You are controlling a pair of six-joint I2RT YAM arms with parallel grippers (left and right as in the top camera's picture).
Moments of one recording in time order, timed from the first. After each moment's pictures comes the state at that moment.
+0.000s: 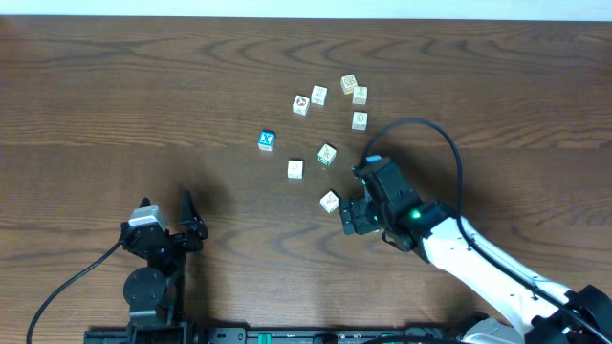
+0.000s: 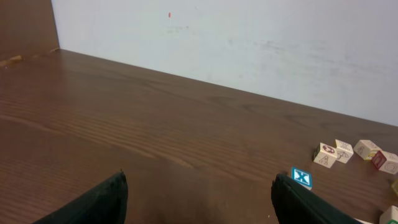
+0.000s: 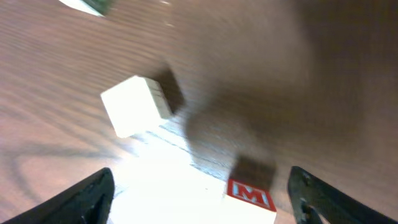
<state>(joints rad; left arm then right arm) 0.05 0.01 0.02 -0.11 -0.06 -0.20 0.60 1.41 0.74 -0.41 -0.03 0.32</state>
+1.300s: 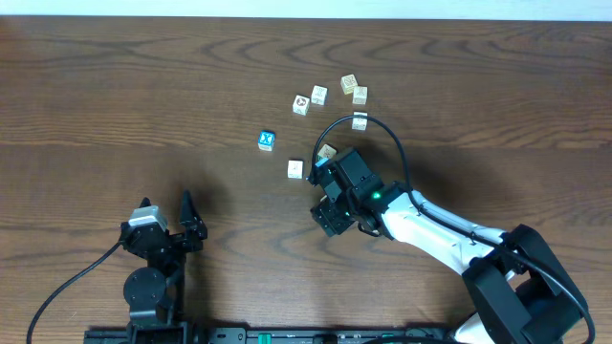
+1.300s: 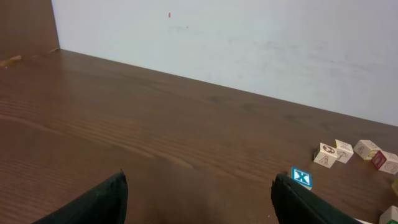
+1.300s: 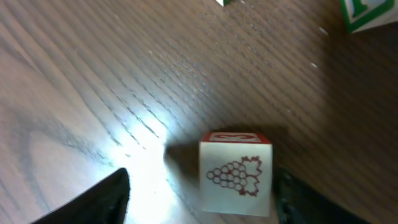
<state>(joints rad) 0.05 0.01 0.02 -0.11 -0.06 -0.20 0.67 1.69 0.87 -0.32 -0.16 0.02</state>
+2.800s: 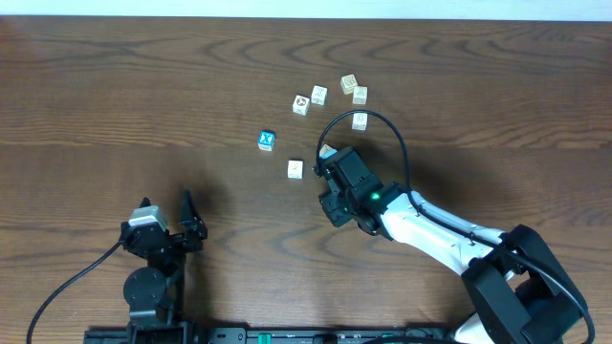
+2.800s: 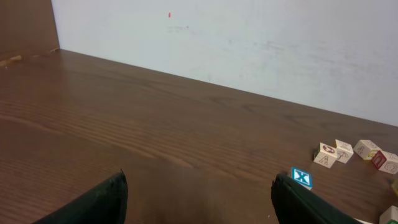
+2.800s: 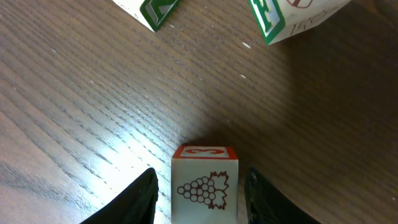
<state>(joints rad) 0.05 0.01 0.02 -0.11 -0.06 -0.20 0.68 1.69 0.87 -0.28 -0.01 0.11</state>
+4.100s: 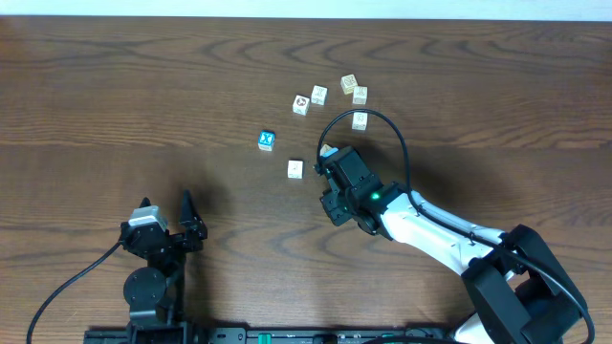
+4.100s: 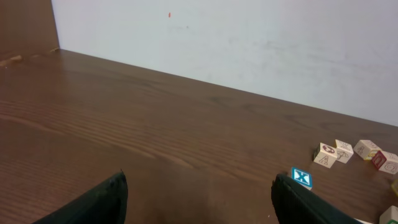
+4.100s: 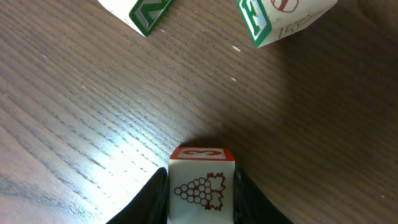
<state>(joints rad) 0.05 0.01 0.02 -0.11 -0.06 -0.20 0.68 1.69 0.87 -0.28 0.01 0.13</state>
